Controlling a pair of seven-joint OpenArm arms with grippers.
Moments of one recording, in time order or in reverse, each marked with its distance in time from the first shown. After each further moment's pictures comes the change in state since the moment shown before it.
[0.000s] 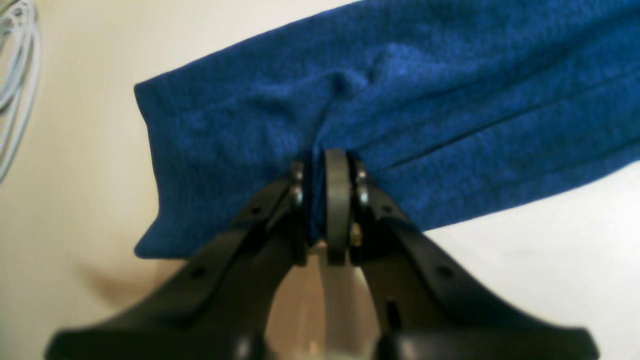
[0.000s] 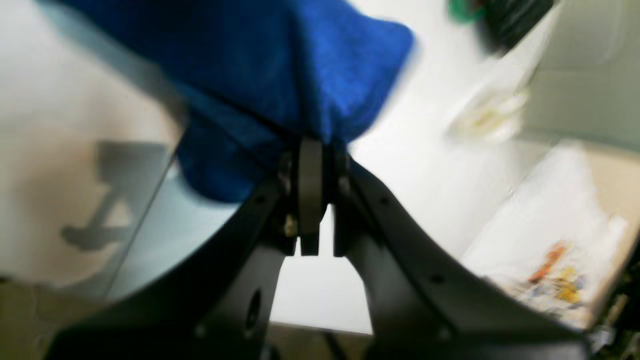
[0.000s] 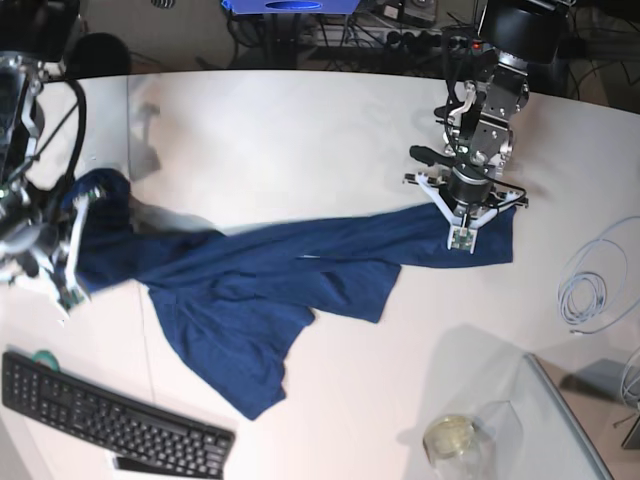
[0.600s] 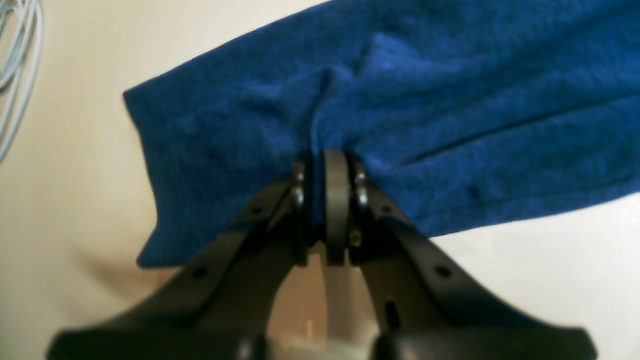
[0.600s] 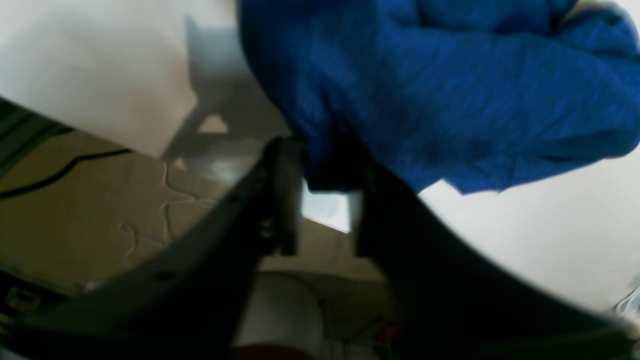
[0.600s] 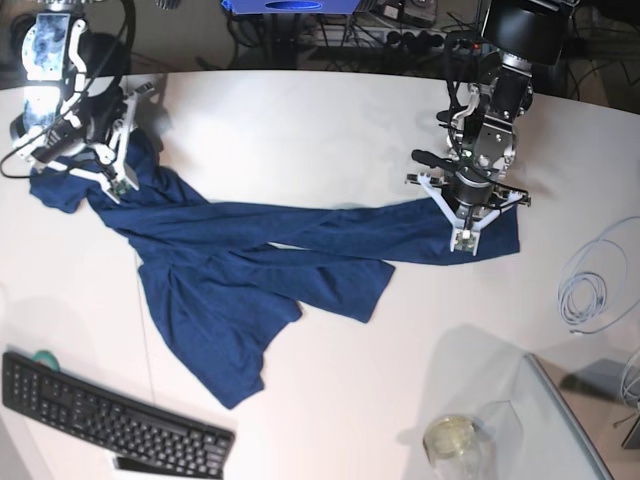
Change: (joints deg) left arm -0.5 -0.3 0.0 4.0 -1.0 -0.5 6.0; right arm -11.8 -7.2 -0.4 -9.5 -0.3 -0.1 -1.5
